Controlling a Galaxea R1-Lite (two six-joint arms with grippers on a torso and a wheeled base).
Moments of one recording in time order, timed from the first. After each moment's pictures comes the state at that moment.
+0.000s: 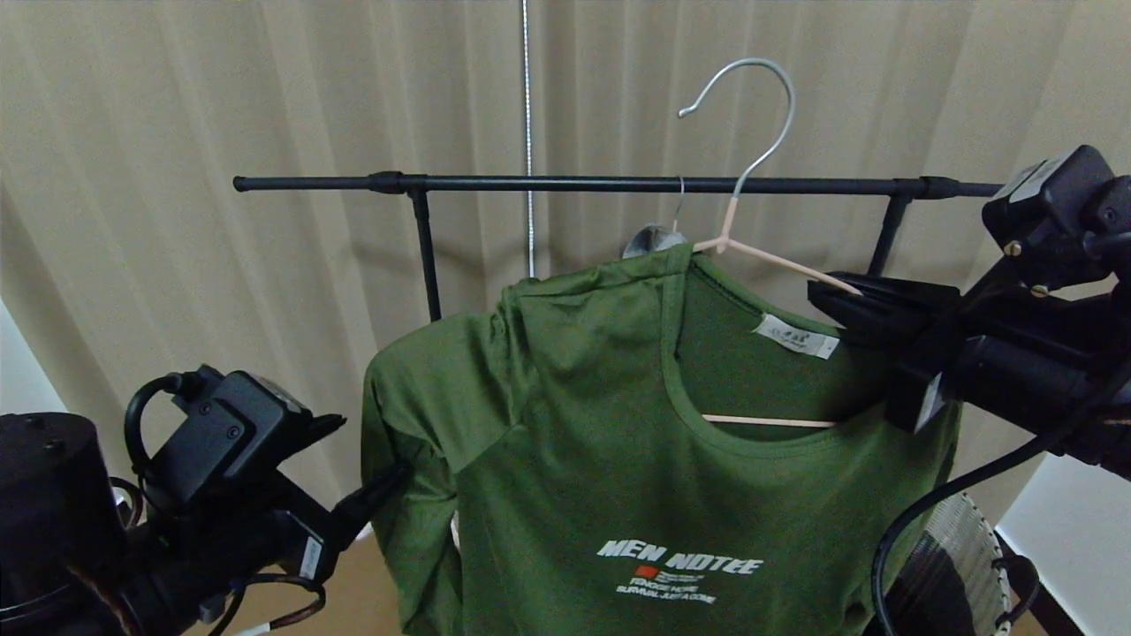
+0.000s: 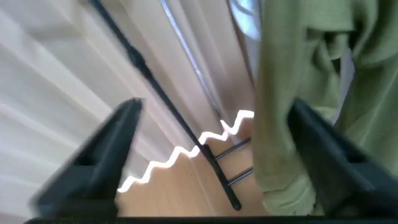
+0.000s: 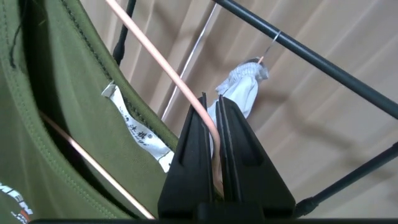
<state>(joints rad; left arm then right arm) -0.52 1.34 -0.30 -0.78 0.12 0.34 0.59 1.33 -0.71 -0.57 -0.10 -0.34</state>
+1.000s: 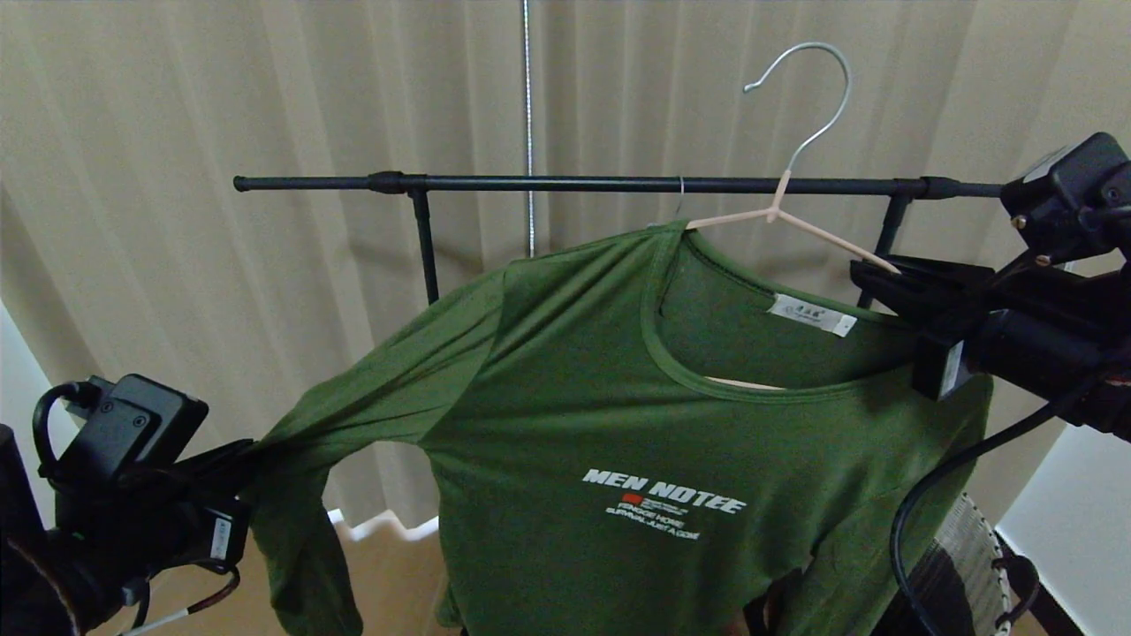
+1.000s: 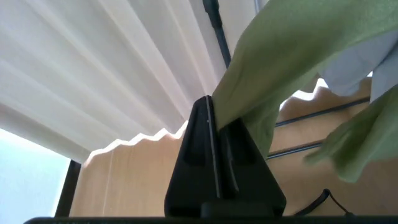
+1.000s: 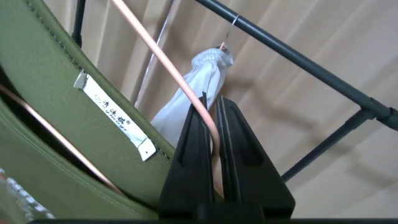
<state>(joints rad) -0.19 1.30 -0.22 -0.78 0.12 0.34 0.47 1.33 -0.72 -0.57 -0.11 -0.36</state>
